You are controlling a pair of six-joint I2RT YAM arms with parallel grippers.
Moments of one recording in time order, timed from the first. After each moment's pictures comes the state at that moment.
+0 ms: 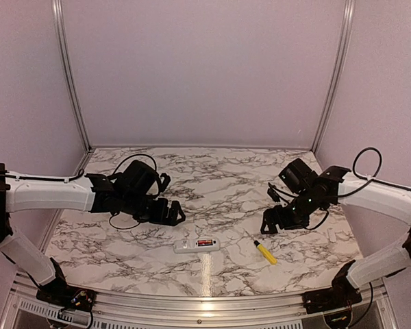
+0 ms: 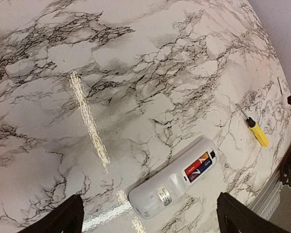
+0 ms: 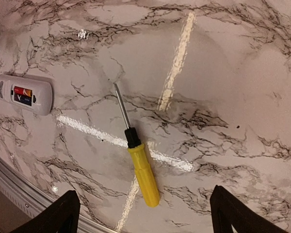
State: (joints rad) left arm -0.86 1.52 0.95 -0.30 0.08 -0.61; right arm 0.64 1.29 0.92 -0.85 -0.14 0.39
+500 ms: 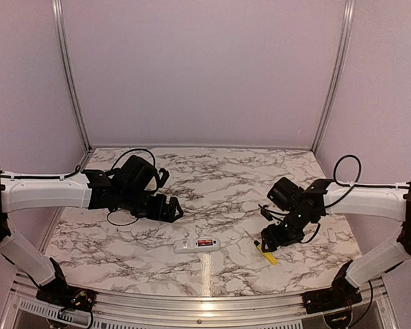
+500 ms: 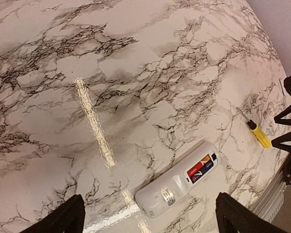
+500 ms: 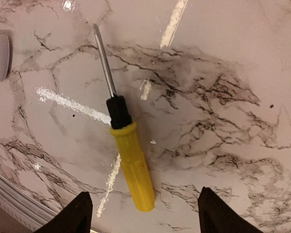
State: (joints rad) left arm -0.86 1.49 0.99 -0.35 0.04 -0.56; right arm 0.72 1.38 0.83 -0.82 -0.11 0.38
